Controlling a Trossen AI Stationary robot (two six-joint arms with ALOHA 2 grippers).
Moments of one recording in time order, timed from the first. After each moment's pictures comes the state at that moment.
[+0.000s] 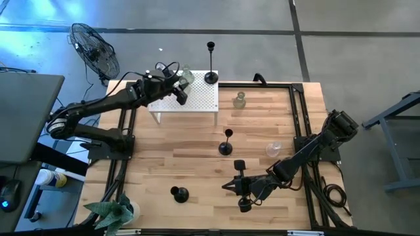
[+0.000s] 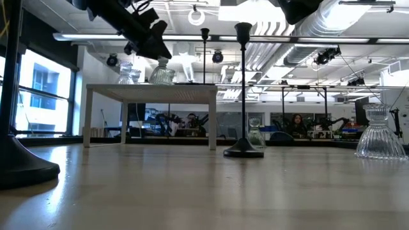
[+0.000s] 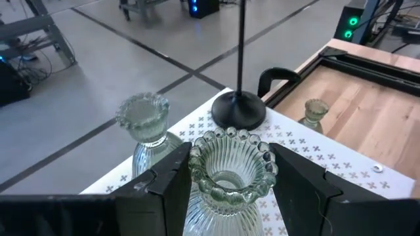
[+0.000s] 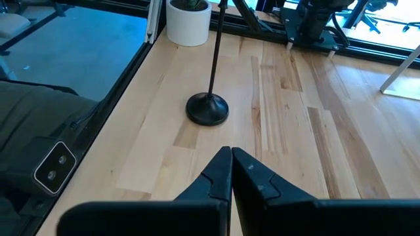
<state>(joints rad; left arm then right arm) 0.50 1.16 0.94 -0.10 -0.28 -0.04 0.63 1.63 0.97 0.16 0.49 0.16</state>
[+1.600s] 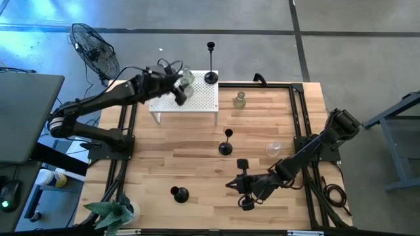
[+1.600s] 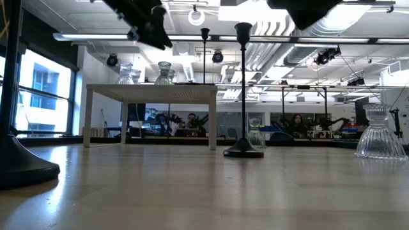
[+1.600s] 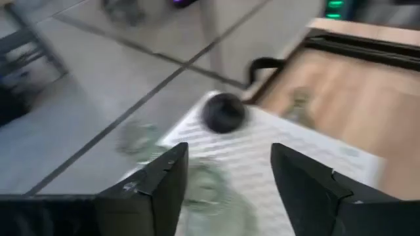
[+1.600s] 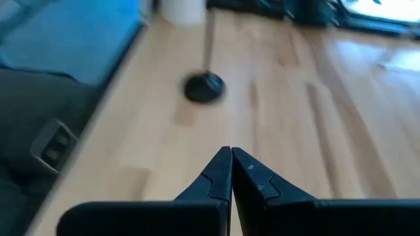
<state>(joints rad) 0.45 1.17 1.11 -0.34 -0.27 0.05 0.63 1.60 0.97 0.04 0.49 0.23</state>
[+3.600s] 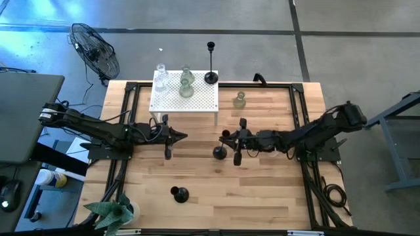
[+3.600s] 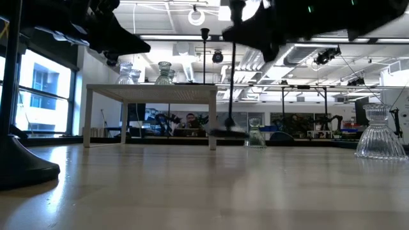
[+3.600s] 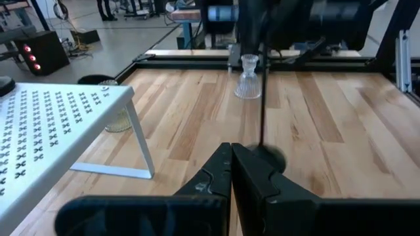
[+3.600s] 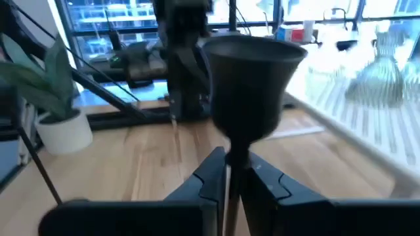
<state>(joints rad) -0.16 0.92 0.39 0.35 -0.33 -0.03 0.18 1.45 0.60 0.79 0.35 0.08</state>
